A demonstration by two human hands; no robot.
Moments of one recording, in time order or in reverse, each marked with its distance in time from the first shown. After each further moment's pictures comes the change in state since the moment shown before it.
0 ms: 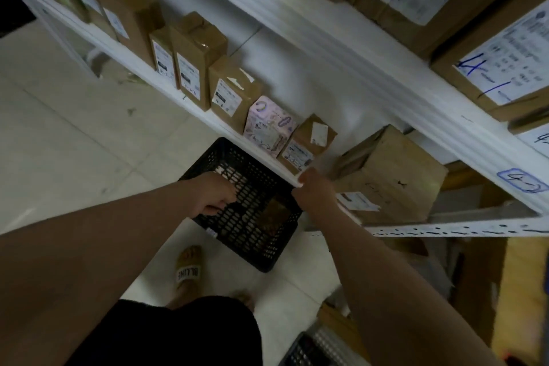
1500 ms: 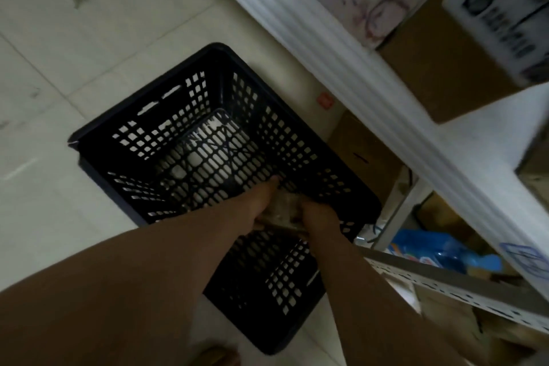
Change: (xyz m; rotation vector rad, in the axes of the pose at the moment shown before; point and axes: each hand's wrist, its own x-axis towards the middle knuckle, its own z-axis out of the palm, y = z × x) left_hand 0.464 -0.143 0.158 -0.716 -0.043 -0.137; right_hand 0.308 0.161 0.374 0.485 -0.287 0.443
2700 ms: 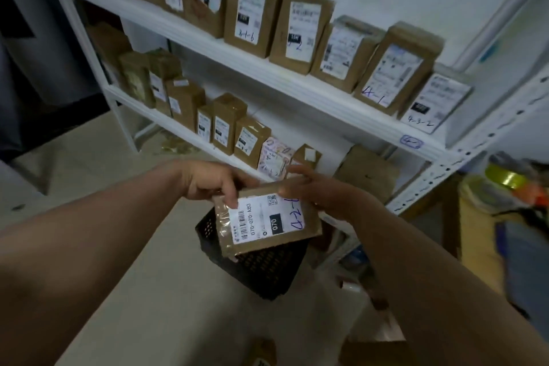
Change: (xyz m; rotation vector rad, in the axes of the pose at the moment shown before) left_hand -0.748 0.081 -0.080 0.964 -0.525 0.436; right_hand -0.713 -0.055 -0.179 0.049 -0.225 -0.671
